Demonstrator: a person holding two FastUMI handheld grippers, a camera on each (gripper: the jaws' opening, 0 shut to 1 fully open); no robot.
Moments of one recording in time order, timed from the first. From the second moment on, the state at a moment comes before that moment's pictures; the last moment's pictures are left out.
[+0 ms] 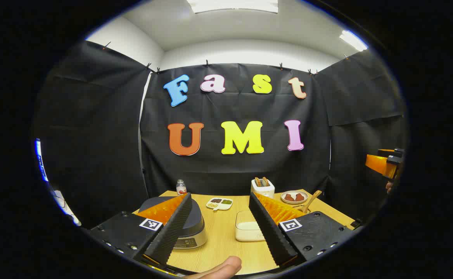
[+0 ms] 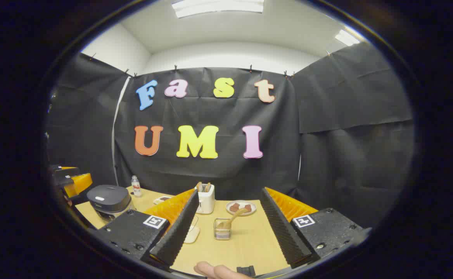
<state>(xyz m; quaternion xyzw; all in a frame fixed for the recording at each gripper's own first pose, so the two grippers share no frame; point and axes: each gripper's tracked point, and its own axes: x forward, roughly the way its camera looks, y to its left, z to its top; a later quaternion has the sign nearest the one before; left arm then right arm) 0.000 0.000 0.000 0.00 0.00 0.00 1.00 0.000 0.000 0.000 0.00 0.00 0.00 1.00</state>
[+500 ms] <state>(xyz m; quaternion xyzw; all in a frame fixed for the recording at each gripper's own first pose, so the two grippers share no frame) 0.001 0.009 -0.005 0.01 0.00 0.01 1.00 0.005 -0.010 -0.006 0.01 0.01 0.00 1.00</state>
